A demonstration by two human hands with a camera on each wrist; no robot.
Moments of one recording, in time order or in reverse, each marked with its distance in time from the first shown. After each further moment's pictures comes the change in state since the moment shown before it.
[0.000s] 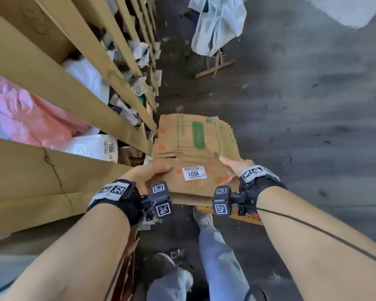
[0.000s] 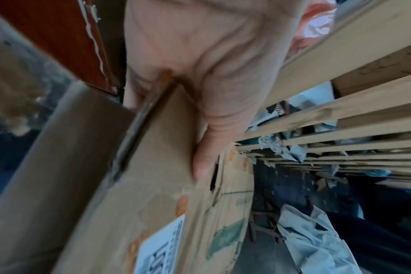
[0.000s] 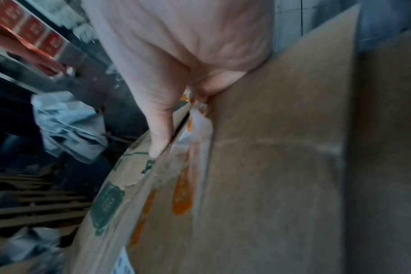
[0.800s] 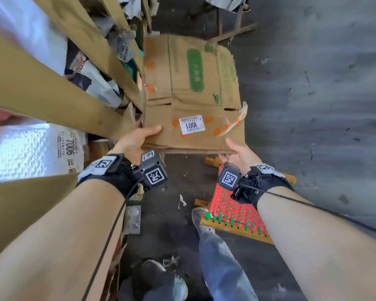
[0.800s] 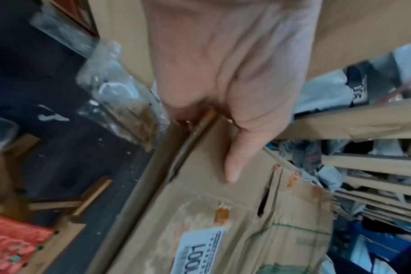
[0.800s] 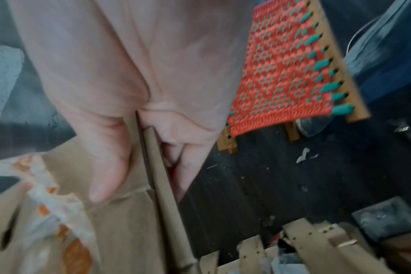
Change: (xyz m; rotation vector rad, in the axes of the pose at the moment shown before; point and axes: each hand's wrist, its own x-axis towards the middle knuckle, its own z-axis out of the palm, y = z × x) left_hand 0.202 0.068 -0.029 -0.245 0.061 0.249; right_hand 0.216 0.011 0.084 0.937 -0.309 0.055
